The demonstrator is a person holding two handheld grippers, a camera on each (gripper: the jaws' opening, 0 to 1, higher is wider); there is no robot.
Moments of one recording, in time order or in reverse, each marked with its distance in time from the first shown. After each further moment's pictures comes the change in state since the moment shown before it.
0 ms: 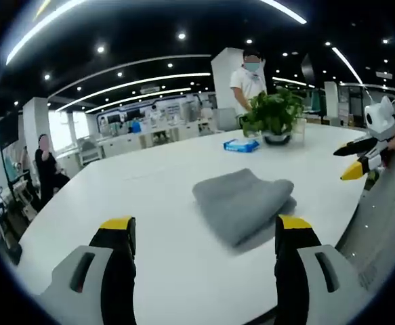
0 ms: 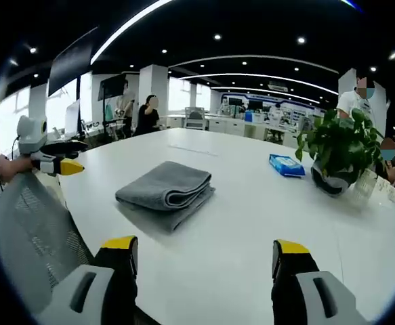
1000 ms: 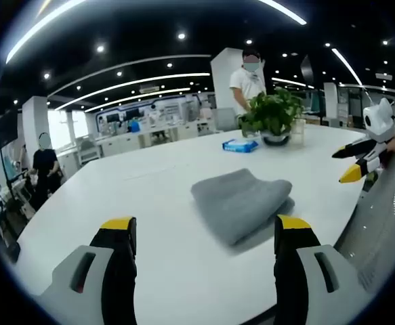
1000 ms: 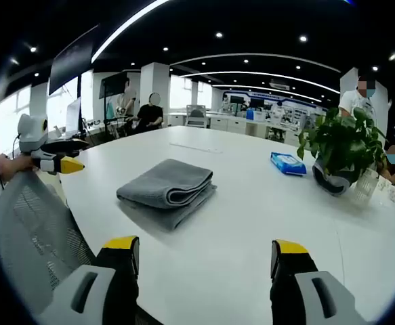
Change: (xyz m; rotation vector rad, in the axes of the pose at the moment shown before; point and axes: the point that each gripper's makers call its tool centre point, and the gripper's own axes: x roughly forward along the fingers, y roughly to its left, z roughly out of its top) left arm 0.002 0.000 -0.004 -0.014 0.009 -0.014; right arm 0.003 0.001 -0.002 0.001 0.011 0.008
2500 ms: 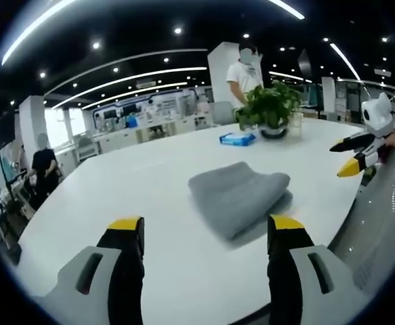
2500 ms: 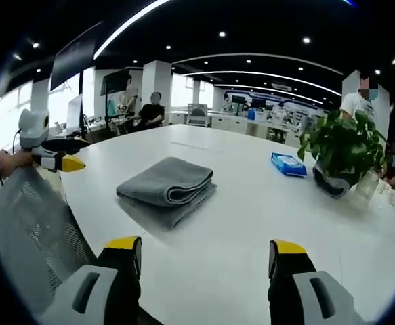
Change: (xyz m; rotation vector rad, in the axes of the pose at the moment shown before) left arm -0.001 -0.004 -0.004 0.015 0.036 -0.007; right arm -0.001 -0.001 -0.001 -0.020 0.009 0.000
